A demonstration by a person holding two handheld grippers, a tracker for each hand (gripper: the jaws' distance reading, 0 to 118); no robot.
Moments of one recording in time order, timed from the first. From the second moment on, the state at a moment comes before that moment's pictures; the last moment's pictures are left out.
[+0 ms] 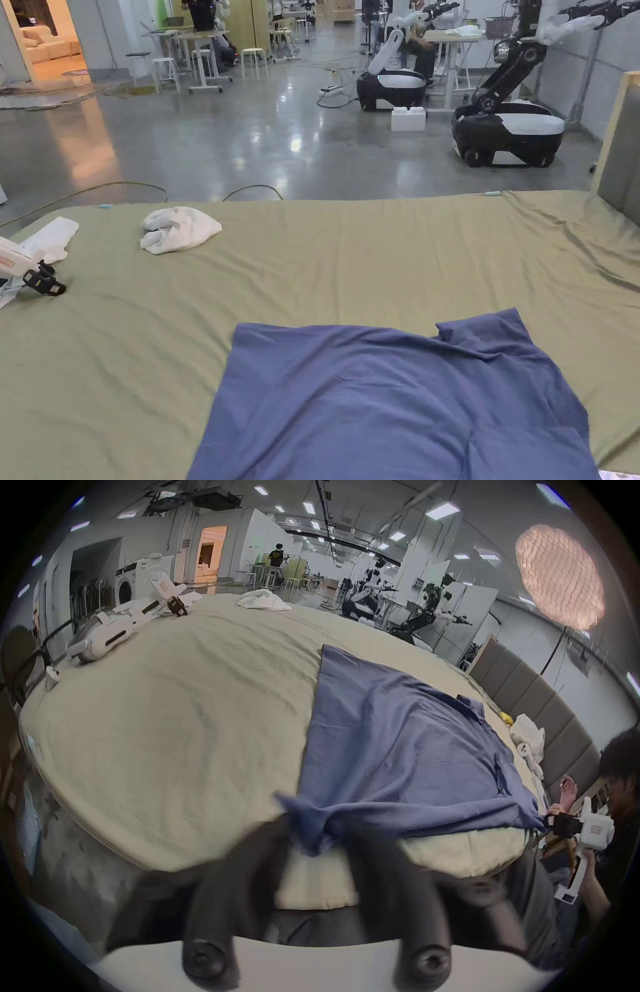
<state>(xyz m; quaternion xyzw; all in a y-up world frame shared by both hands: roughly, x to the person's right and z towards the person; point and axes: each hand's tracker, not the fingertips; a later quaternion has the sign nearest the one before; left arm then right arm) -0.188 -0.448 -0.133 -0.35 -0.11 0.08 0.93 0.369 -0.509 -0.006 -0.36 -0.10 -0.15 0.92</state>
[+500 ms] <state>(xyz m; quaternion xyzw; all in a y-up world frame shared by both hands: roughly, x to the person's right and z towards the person) -0.116 -0.366 -0.034 -0.18 -0.11 -0.01 0.98 0.302 -0.419 0.037 -0.19 -0.09 -0.07 0.98</state>
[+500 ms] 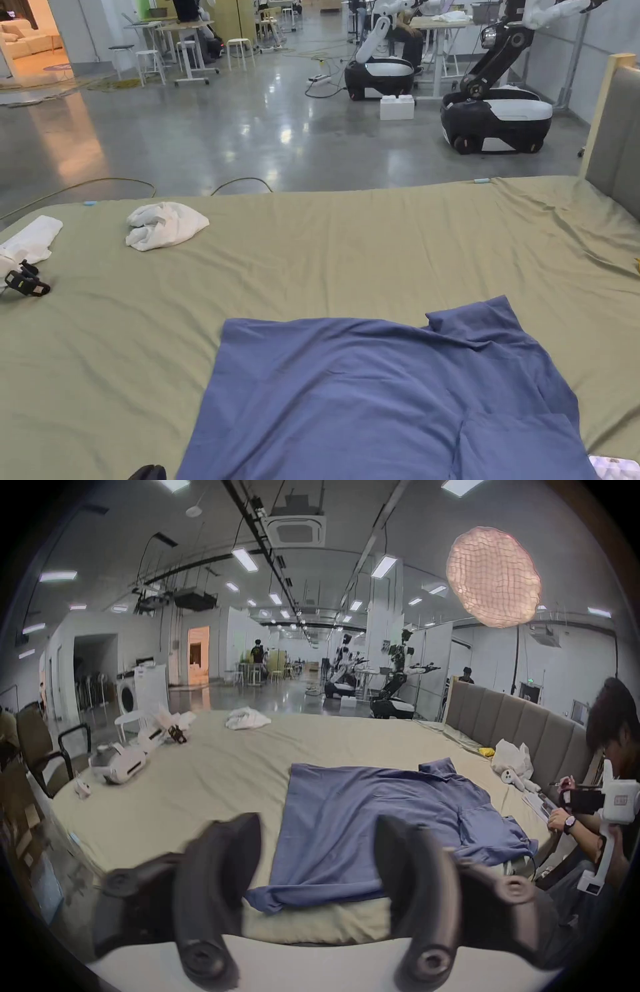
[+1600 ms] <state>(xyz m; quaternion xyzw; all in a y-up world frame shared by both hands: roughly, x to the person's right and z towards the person) -0.177 -0.518 -0.200 -0.47 -0.11 0.06 0.87 0.336 -0.471 0.018 -0.34 -0.13 -0.14 0.92</state>
